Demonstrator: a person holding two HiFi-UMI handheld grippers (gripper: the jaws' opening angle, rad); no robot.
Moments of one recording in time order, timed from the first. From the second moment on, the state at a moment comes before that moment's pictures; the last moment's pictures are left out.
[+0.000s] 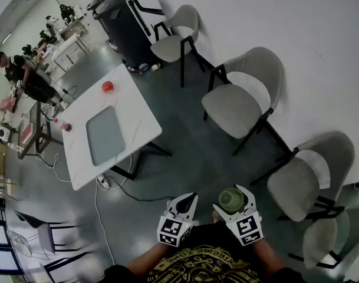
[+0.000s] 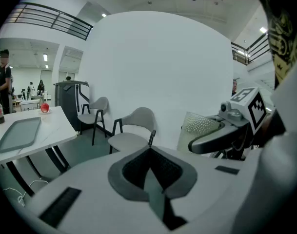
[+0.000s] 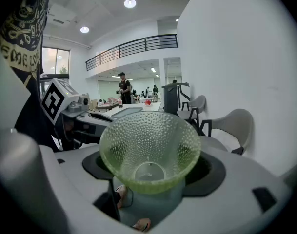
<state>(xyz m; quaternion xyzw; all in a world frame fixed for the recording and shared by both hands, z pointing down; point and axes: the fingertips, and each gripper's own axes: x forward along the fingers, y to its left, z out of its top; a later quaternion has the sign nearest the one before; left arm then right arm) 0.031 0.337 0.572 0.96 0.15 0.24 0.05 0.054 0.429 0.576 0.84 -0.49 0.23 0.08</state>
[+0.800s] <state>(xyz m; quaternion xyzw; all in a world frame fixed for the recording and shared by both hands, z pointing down) 0.024 0.330 0.573 0.96 0.13 0.24 0.06 0.054 0.421 0.568 0.83 -0.50 0.22 0.07</state>
